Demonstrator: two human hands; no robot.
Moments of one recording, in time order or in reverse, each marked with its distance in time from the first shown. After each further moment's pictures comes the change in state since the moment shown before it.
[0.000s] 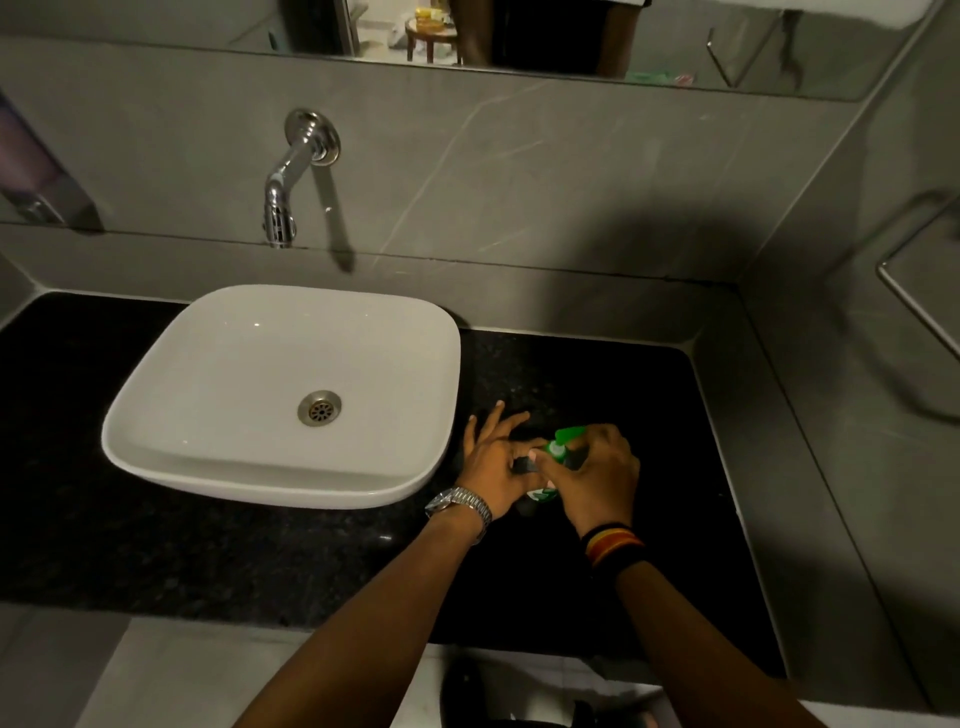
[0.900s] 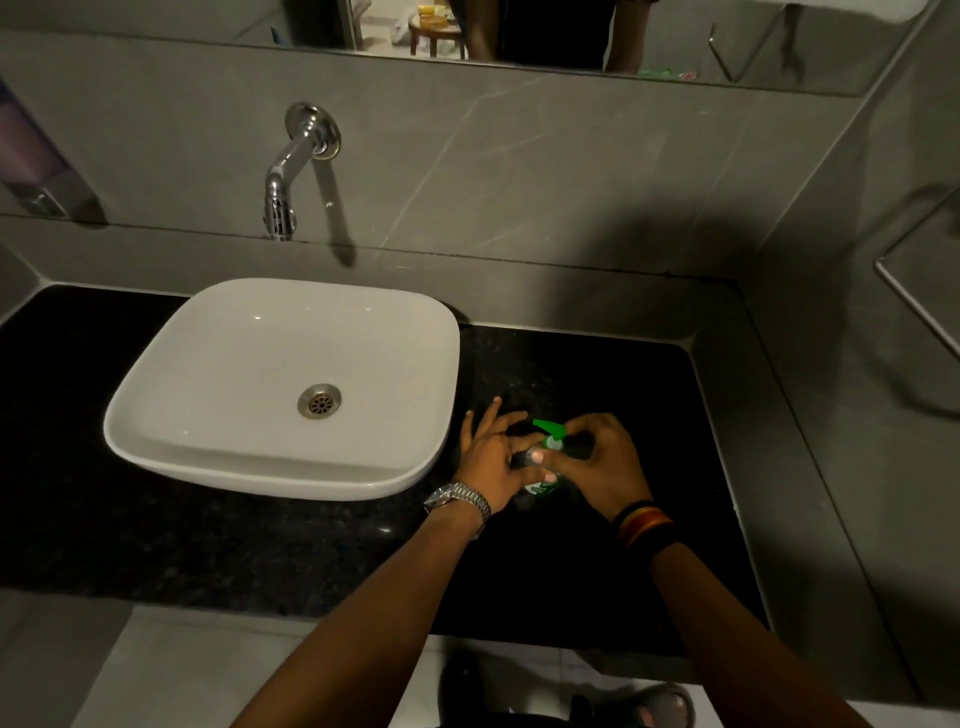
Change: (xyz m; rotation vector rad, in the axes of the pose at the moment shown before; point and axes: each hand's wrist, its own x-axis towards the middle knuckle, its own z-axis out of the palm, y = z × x) left_hand 0.001 -0.007 0.008 0.023 0.025 -0.003; right_hand 0.016 0.017 -0.021 0.257 -0.253 -0.085
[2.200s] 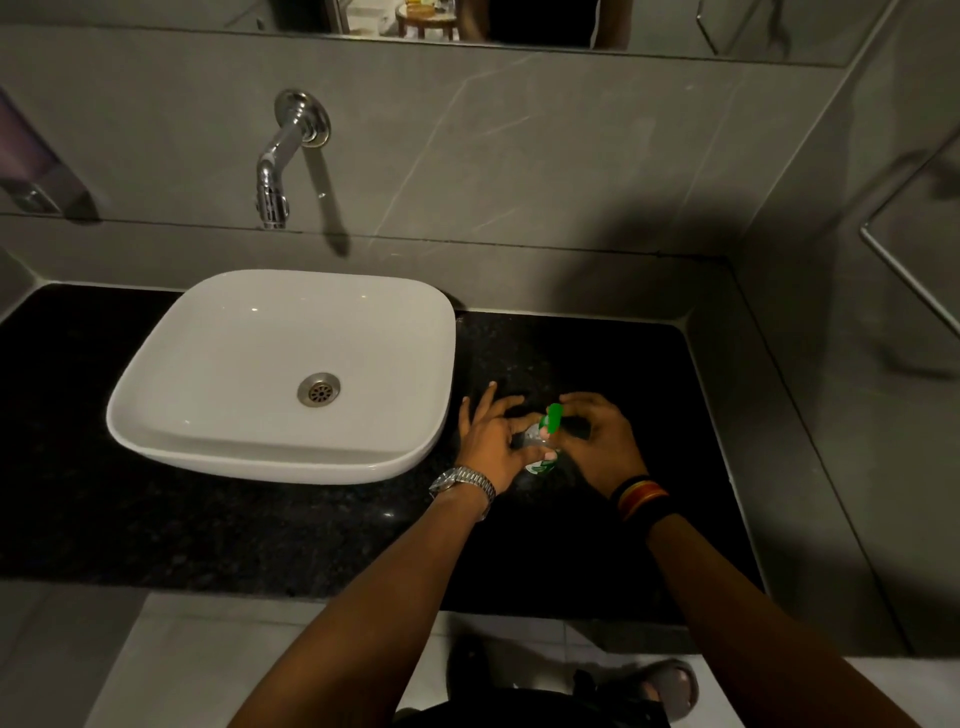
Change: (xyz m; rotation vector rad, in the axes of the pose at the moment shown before) left_hand -0.003 0.005 0.006 0.002 0.048 -0.030; right_hand 0.002 0.010 0.005 0.049 -0.014 -0.085
